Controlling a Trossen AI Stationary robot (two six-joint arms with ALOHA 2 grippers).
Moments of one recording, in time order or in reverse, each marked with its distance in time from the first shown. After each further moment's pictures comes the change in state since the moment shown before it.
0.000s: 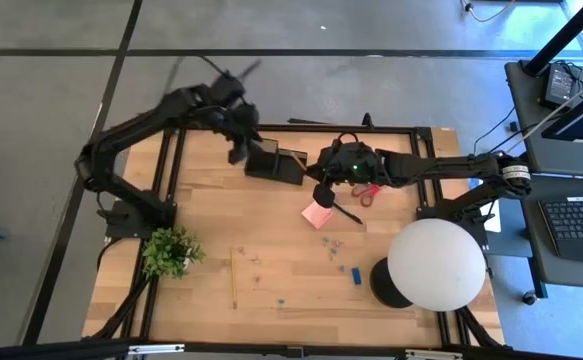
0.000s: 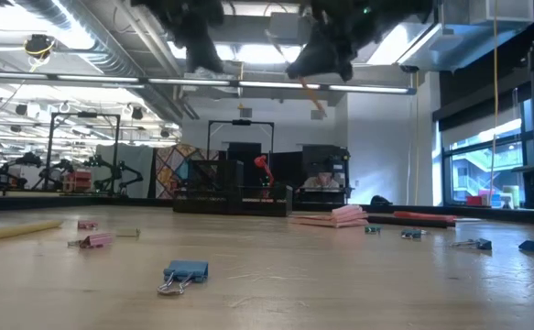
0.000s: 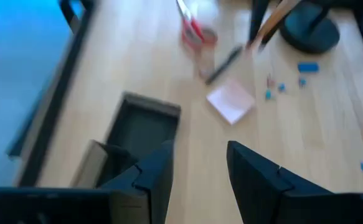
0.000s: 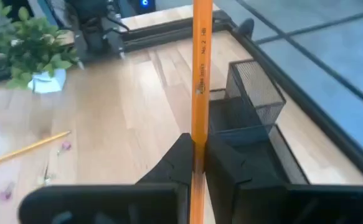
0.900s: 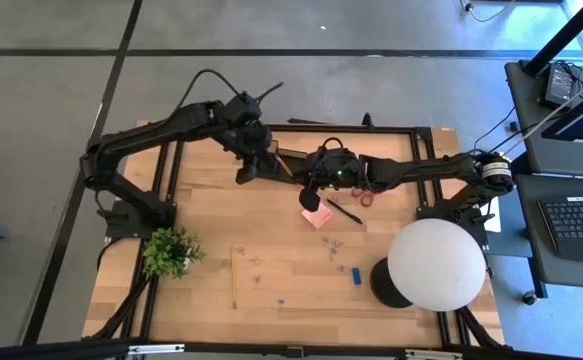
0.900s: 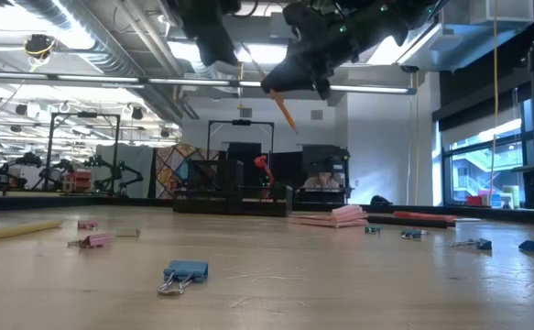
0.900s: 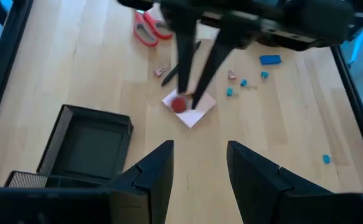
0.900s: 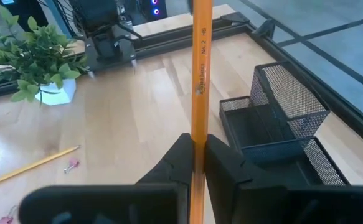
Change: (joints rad) left arm -0.193 0.058 0.001 0.023 -0.035 -0.097; right arm 0.018 0.135 0.000 0.179 -0.035 0.025
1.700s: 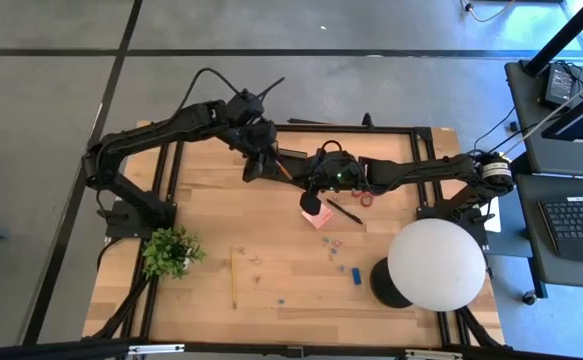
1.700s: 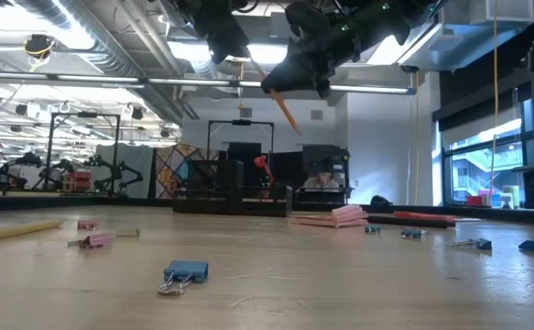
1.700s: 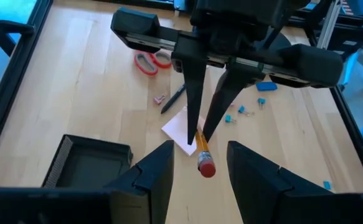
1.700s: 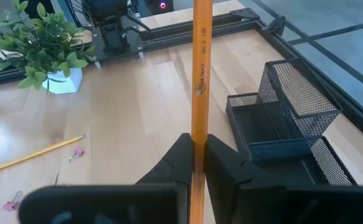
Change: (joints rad) left arm 0.000 0.009 0.000 0.115 0.028 -0.043; right arm 0.008 0.000 0.000 -0.019 -0.011 -0.028
